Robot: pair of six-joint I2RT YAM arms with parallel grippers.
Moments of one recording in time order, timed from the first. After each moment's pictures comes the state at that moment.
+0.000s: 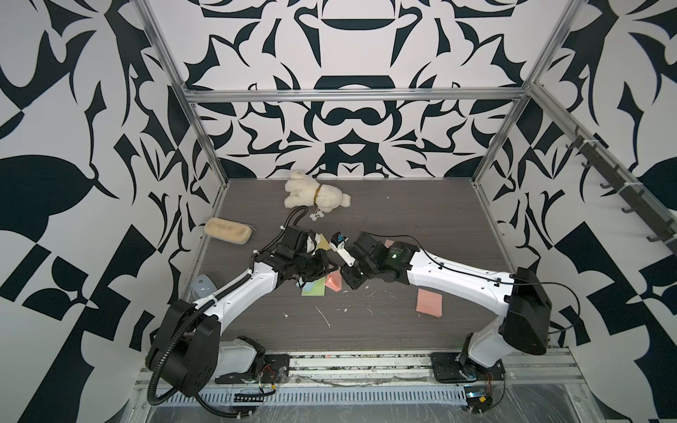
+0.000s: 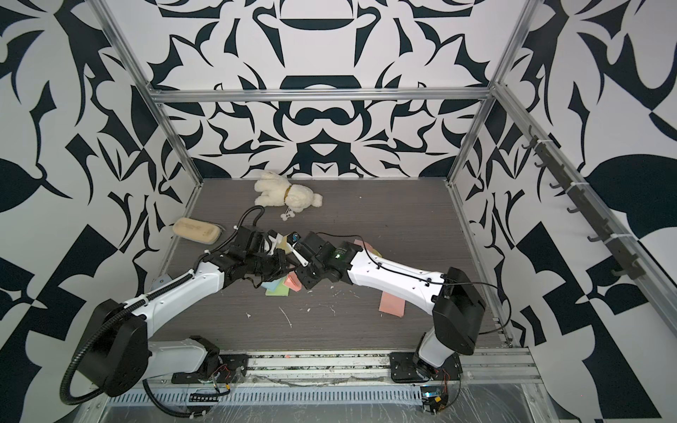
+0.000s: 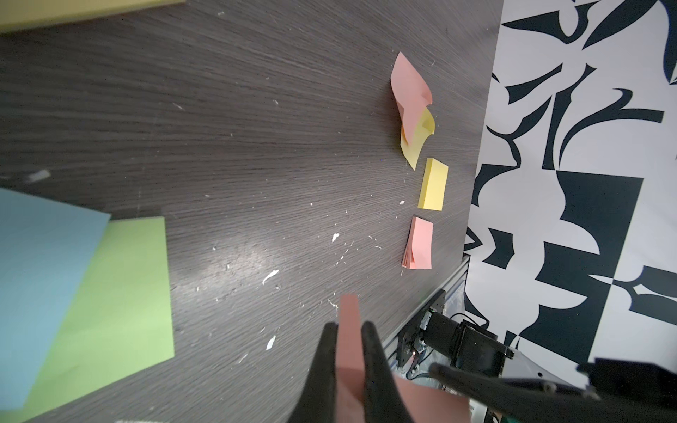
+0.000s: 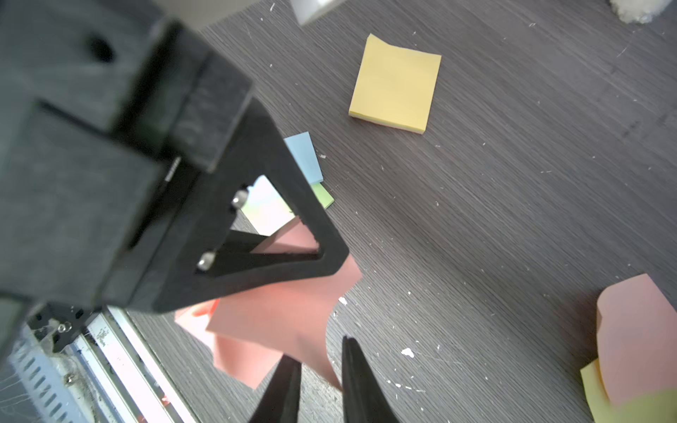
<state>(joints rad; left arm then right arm) -0.51 1.30 0.76 -0.31 0.57 -0.83 1.00 1.58 1.26 -0.63 0.00 0.24</state>
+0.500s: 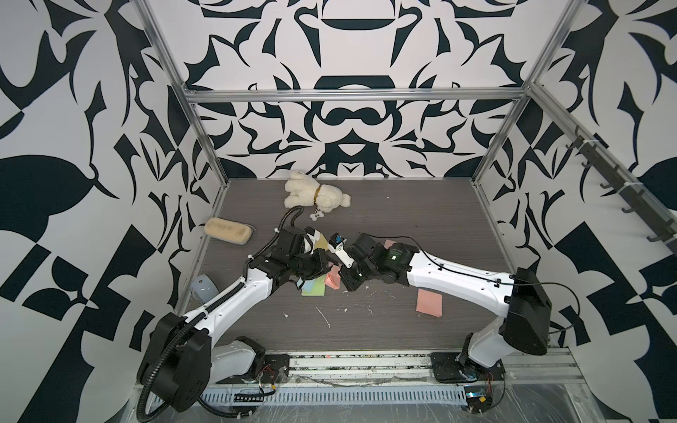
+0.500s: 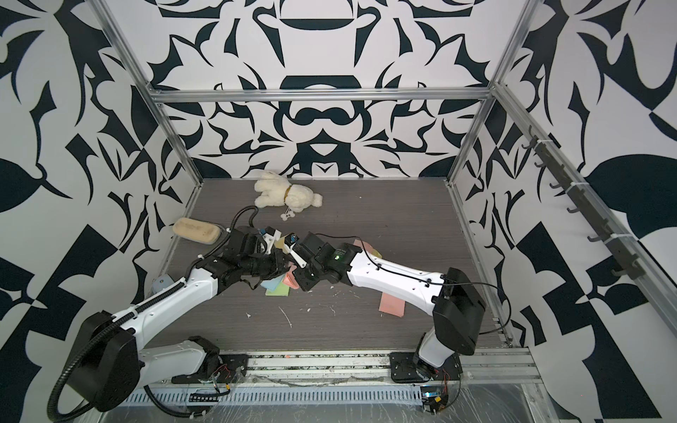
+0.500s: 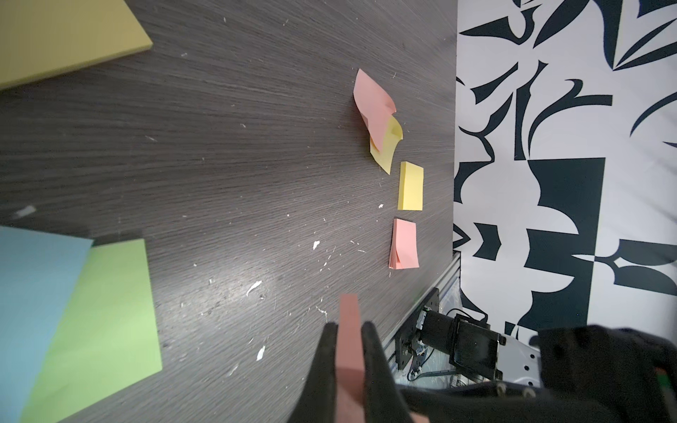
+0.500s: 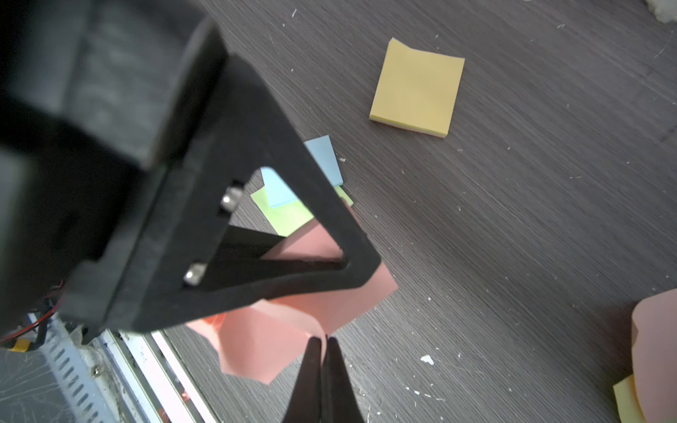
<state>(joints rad) -0.51 1.22 0.72 -0.24 0.58 -0.79 1.00 1.58 1.26 -0.60 -0.03 0.25</state>
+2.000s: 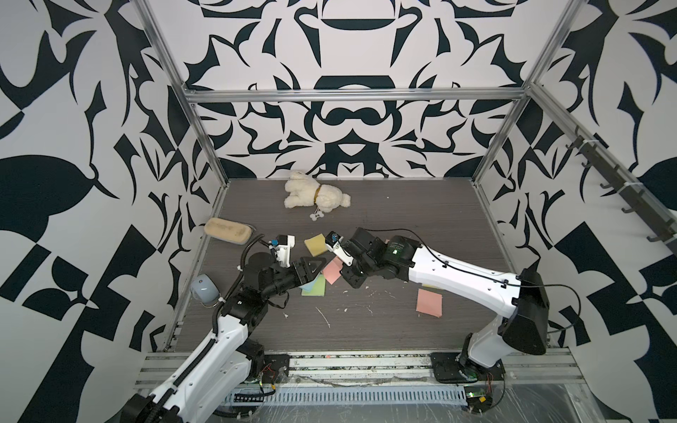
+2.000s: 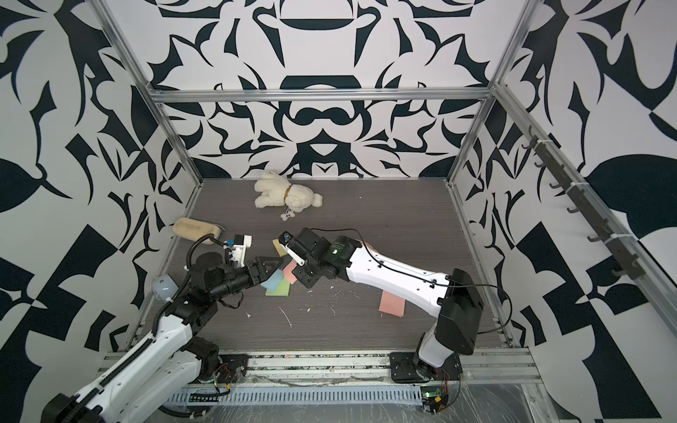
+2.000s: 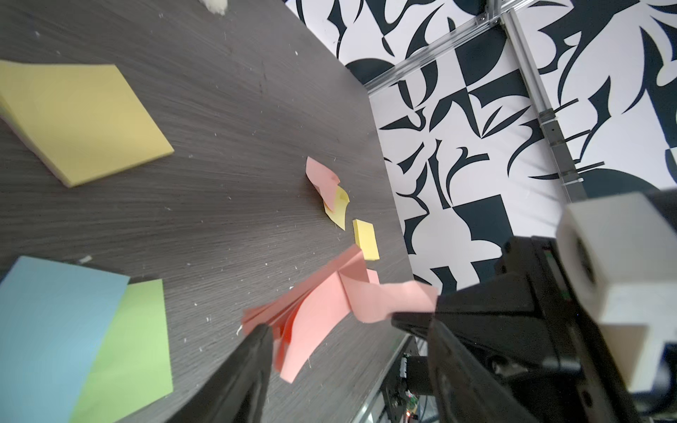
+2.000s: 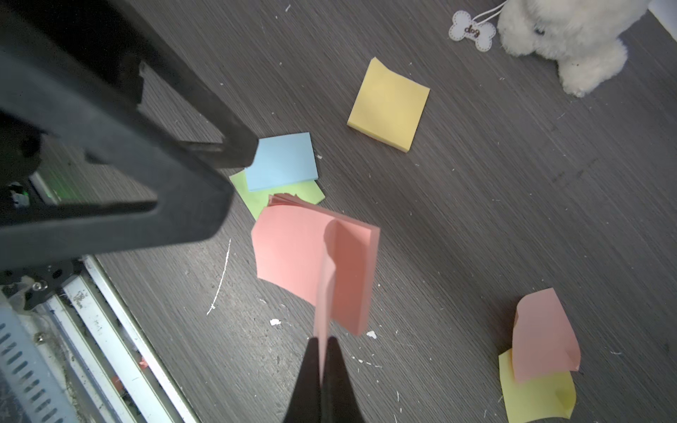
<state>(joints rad) -0.40 0.75 0.37 0.05 0.55 -0.86 1.03 1.59 1.42 -0.80 0.07 0.10</state>
